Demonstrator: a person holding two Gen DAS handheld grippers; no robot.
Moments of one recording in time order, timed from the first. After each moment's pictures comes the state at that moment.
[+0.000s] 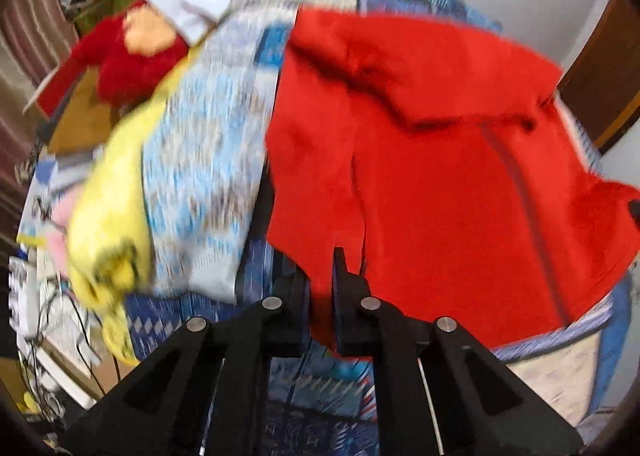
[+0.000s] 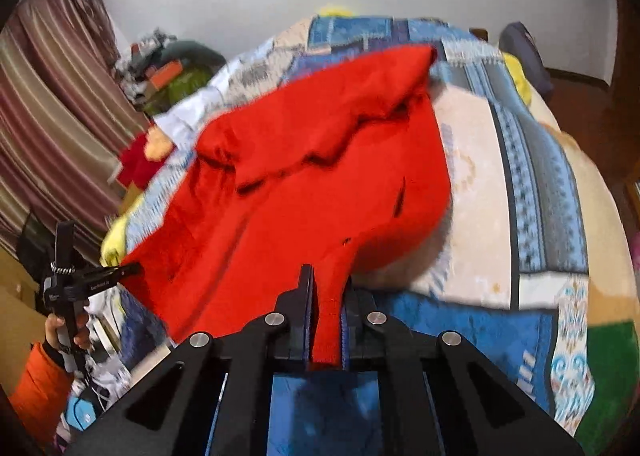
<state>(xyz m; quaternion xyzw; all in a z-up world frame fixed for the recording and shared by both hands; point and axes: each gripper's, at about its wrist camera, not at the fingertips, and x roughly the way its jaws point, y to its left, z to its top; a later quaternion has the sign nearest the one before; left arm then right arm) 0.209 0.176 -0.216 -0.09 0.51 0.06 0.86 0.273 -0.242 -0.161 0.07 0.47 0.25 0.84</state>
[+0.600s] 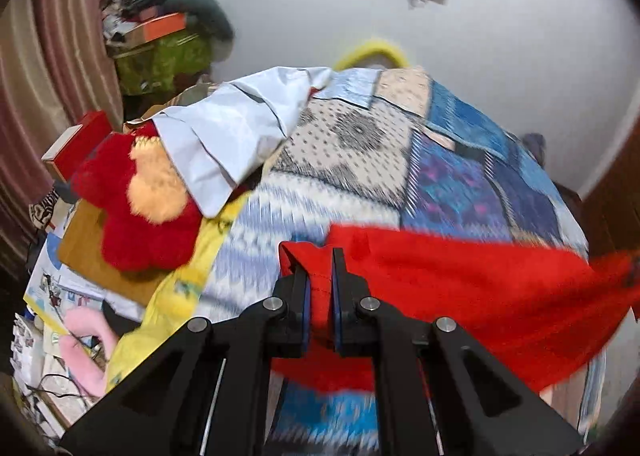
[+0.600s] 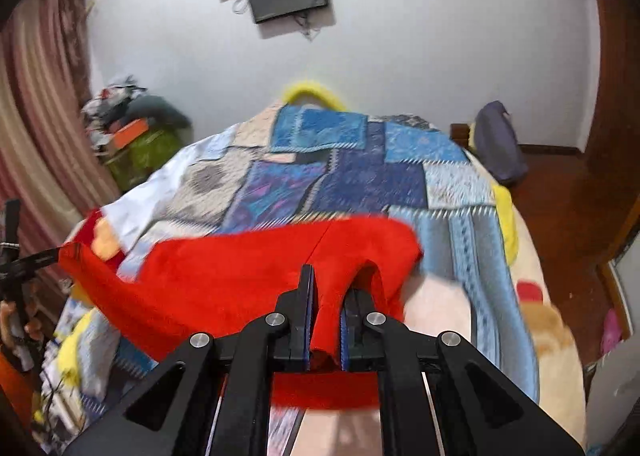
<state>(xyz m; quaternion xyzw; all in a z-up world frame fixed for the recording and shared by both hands) 0.423 0.271 -0.136 -0.13 0.40 0.17 0.89 0.466 -0.201 -0.095 0.03 0.38 0.17 0.91</state>
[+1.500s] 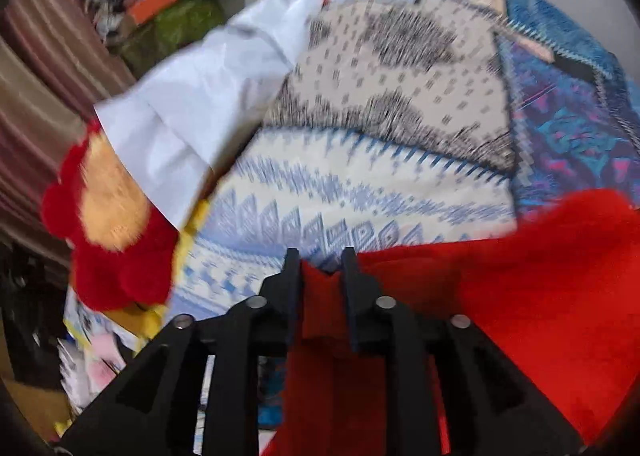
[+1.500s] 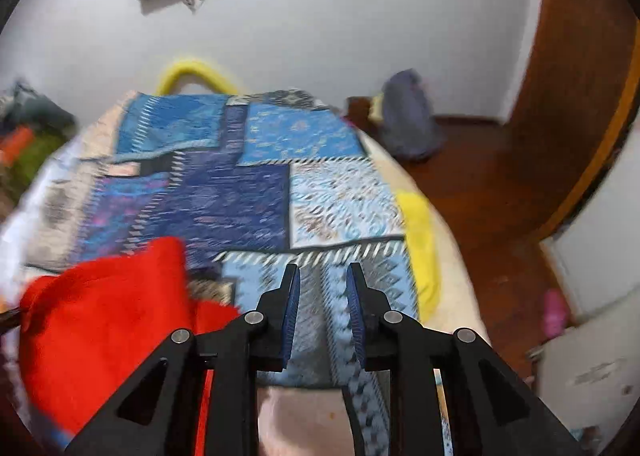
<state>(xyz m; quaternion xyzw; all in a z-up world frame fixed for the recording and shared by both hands) 0.541 0.277 -0.250 -0.01 0.51 0.24 0.82 0.621 -0.278 -0.150 0.01 0.43 0.02 0.90</state>
